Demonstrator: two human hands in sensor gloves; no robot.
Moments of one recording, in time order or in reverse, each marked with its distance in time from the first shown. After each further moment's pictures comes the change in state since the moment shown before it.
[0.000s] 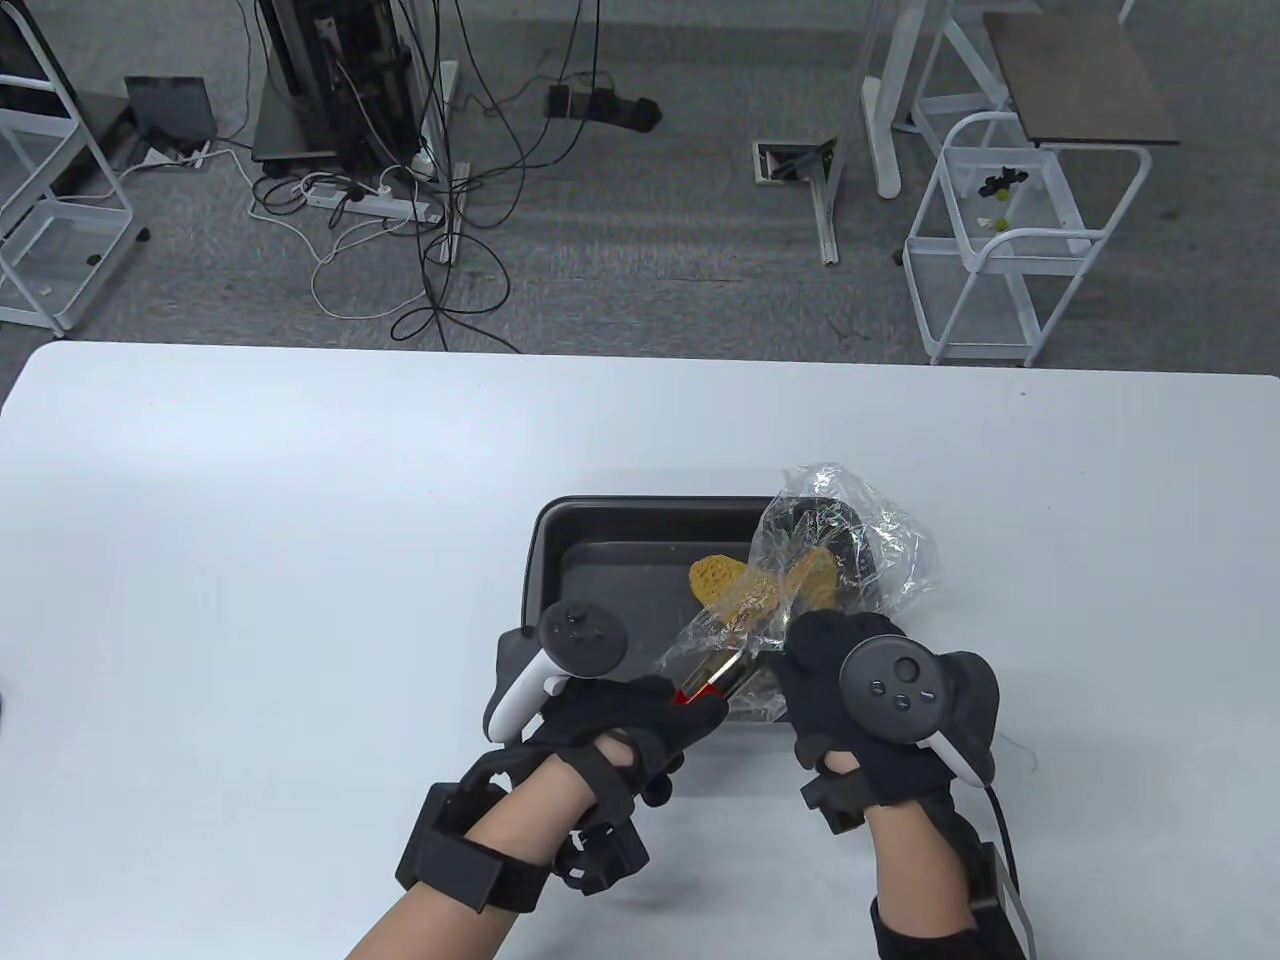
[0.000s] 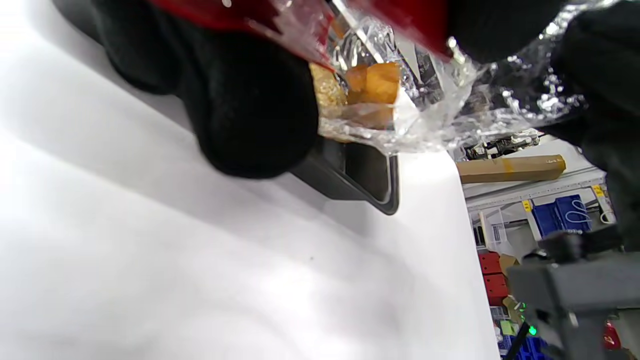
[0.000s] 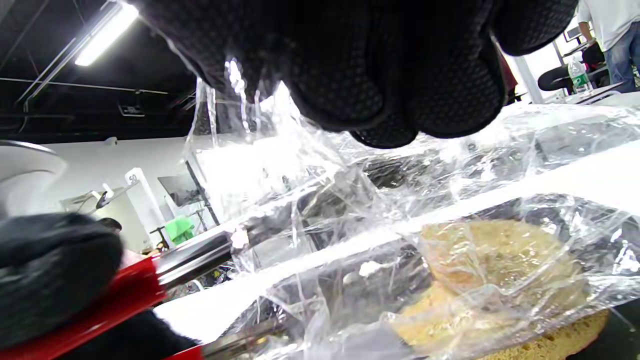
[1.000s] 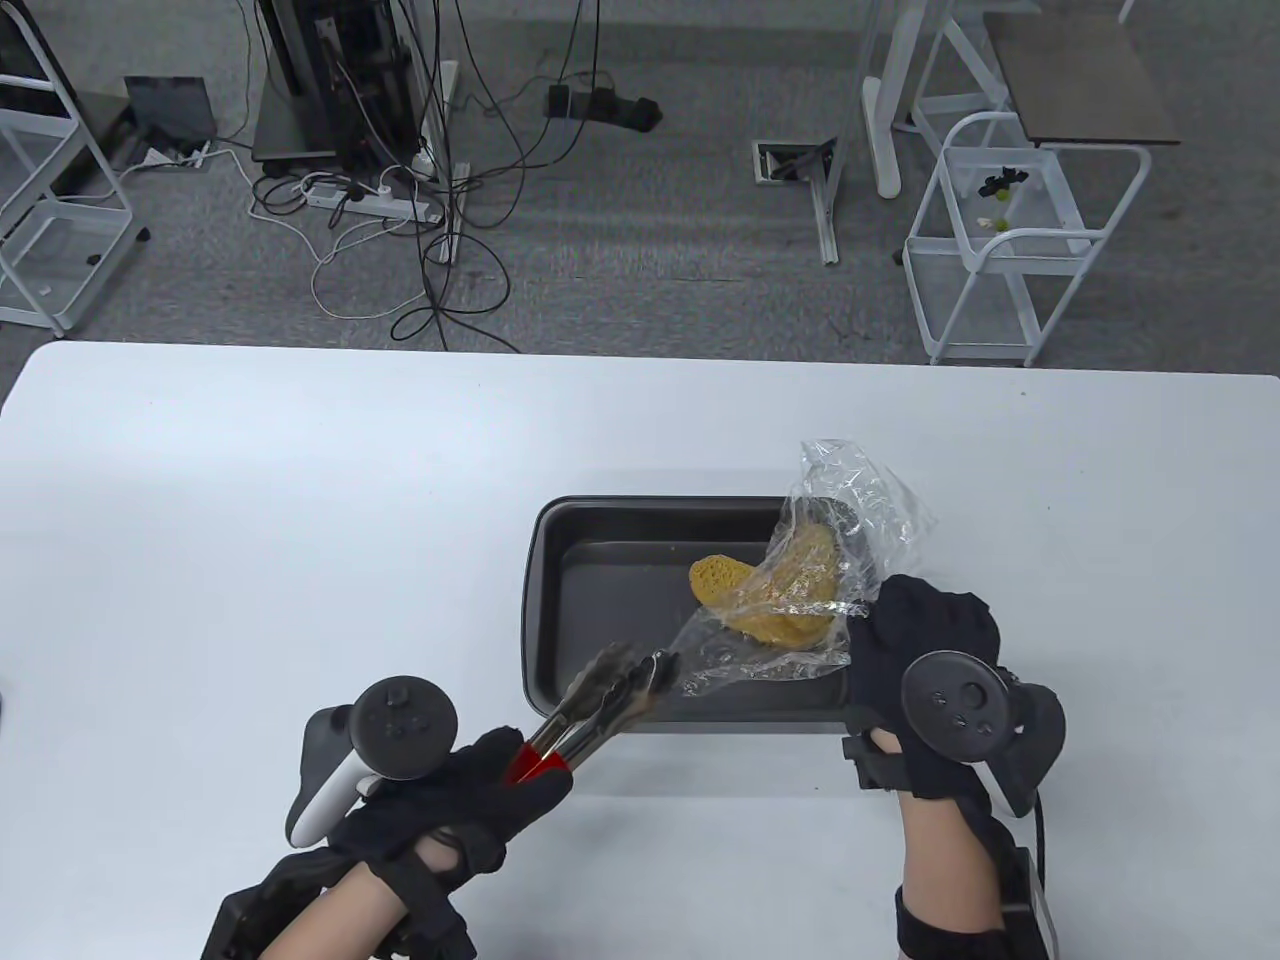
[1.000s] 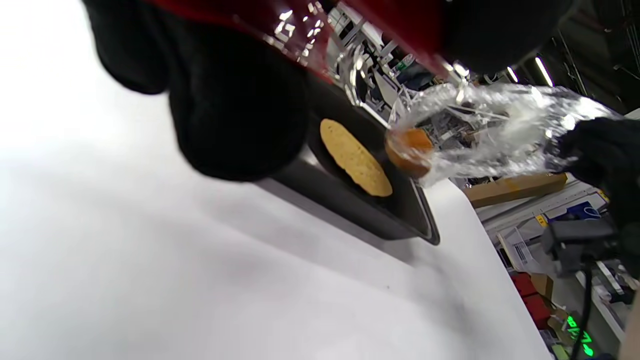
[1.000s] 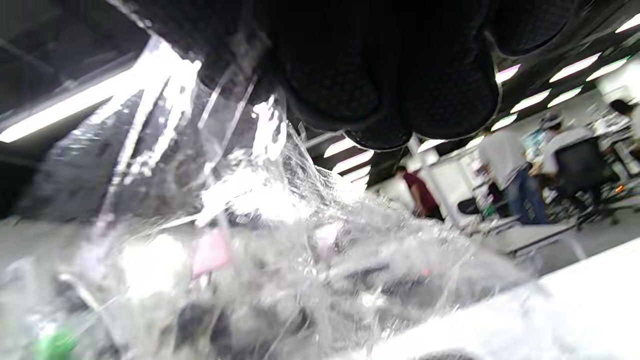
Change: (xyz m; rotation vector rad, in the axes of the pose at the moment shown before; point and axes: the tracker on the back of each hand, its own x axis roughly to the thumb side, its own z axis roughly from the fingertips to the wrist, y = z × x) left_hand -0.058 0.043 0.109 0.213 -0.033 -0.160; right_hand -0.028 -0.043 0.017 -0.439 0.161 0.127
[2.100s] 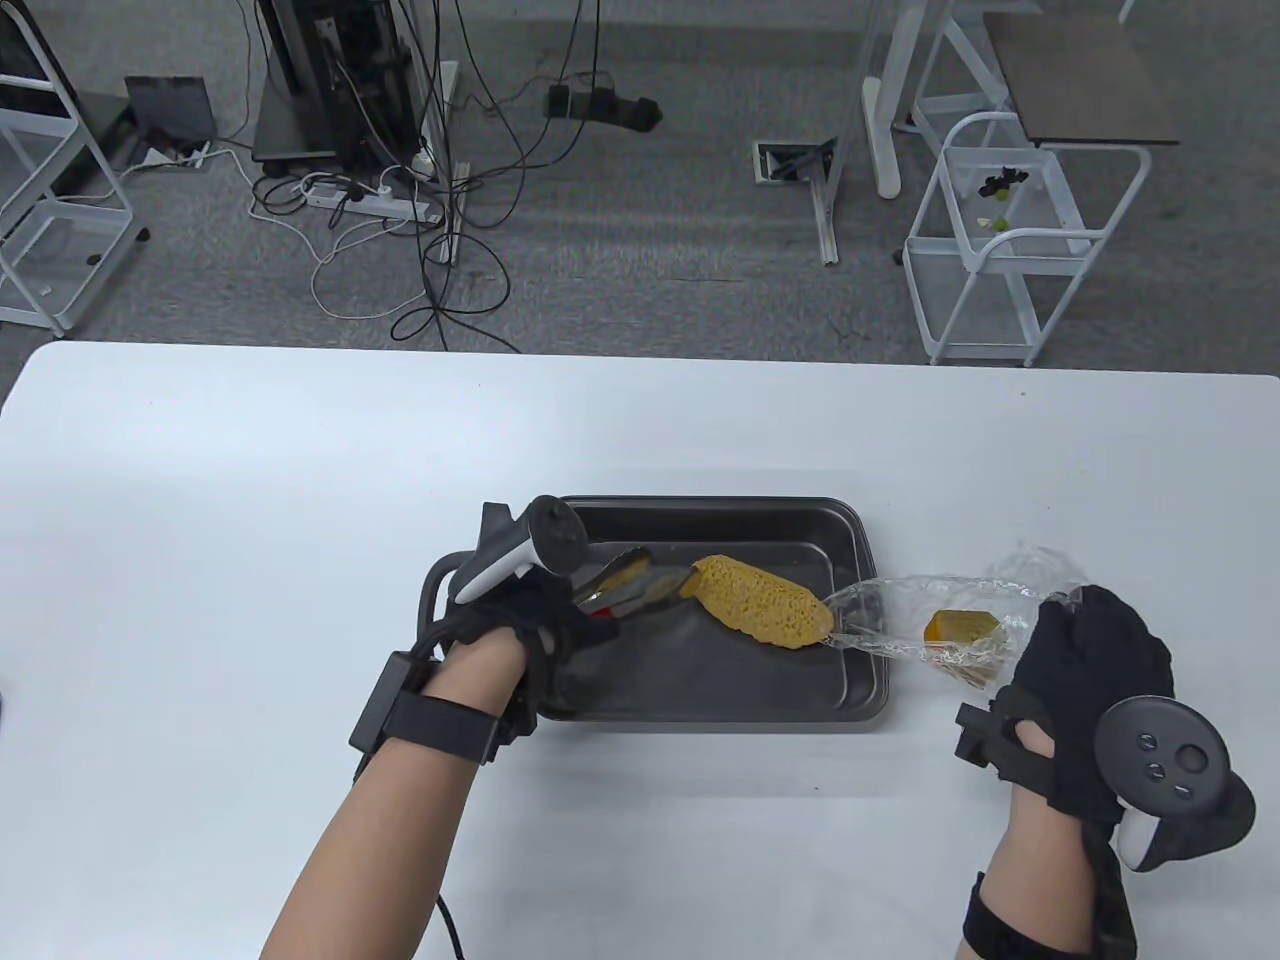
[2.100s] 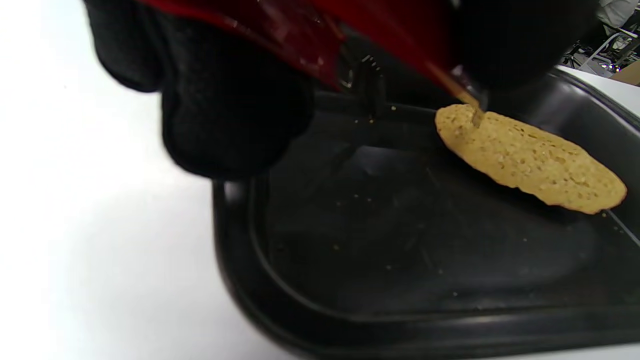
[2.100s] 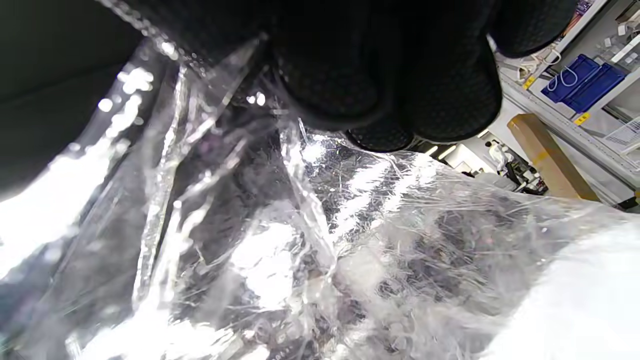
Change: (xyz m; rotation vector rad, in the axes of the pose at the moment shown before) left_hand 0.024 0.023 -0.188 -0.092 0.191 -0.413; right_hand -0.075 -0.058 0.005 -0.316 0.311 -0.089
